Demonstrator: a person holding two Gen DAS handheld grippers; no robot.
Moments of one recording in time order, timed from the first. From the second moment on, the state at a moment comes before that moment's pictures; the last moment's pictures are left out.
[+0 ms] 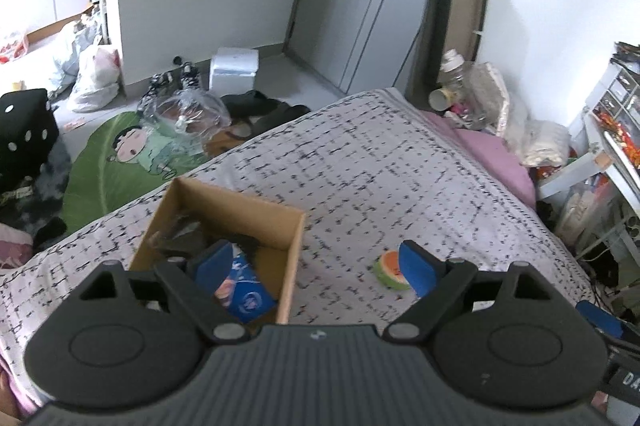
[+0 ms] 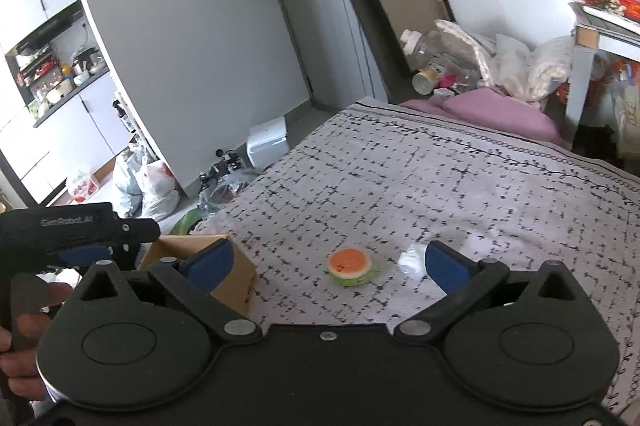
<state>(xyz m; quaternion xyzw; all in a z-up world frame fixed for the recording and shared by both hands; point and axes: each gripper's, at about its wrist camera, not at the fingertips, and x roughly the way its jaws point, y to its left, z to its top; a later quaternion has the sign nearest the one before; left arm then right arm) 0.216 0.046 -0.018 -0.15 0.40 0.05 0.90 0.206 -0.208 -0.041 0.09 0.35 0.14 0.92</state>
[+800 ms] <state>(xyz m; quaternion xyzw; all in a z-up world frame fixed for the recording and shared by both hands) 0.262 -0.012 -0.067 -0.15 0.43 0.00 0.89 0.261 -0.262 -0.109 0.17 0.41 0.11 0.89</state>
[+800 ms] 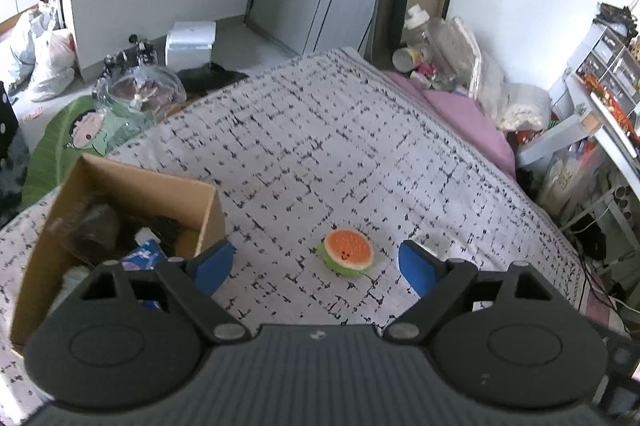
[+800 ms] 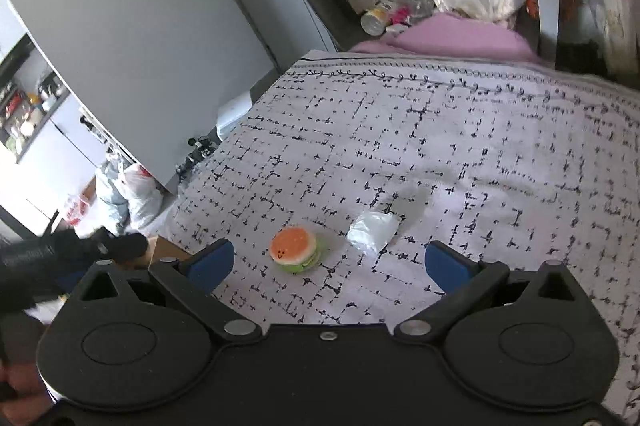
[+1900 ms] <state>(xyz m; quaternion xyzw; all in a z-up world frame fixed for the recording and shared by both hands) 0.340 -0.045 -0.178 -0.20 0.49 0.00 0.85 0.346 -0.282 -0.193 0.28 0.51 0.07 0.81</state>
